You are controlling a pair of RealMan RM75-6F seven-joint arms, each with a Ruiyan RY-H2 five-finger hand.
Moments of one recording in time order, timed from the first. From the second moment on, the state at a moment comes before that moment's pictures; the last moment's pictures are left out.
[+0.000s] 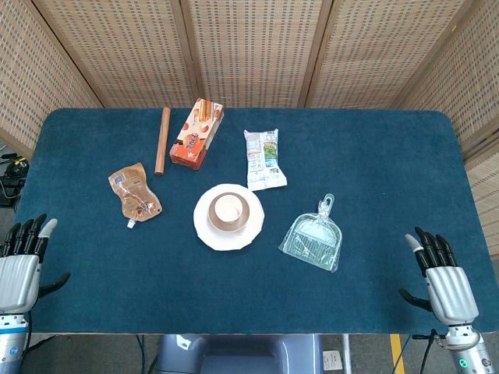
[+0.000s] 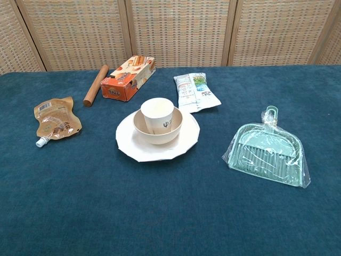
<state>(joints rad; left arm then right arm) -0.05 -1.22 -0.05 -1.74 1.50 1.56 0.30 0.07 -1.17 0.01 -1.60 -1.61 1.52 -0.01</state>
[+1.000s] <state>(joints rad) -0.40 -1.23 -0.24 -1.87 1.26 1.16 0.57 0.08 -1.13 0.07 -1.59 -1.51 1.49 0.10</state>
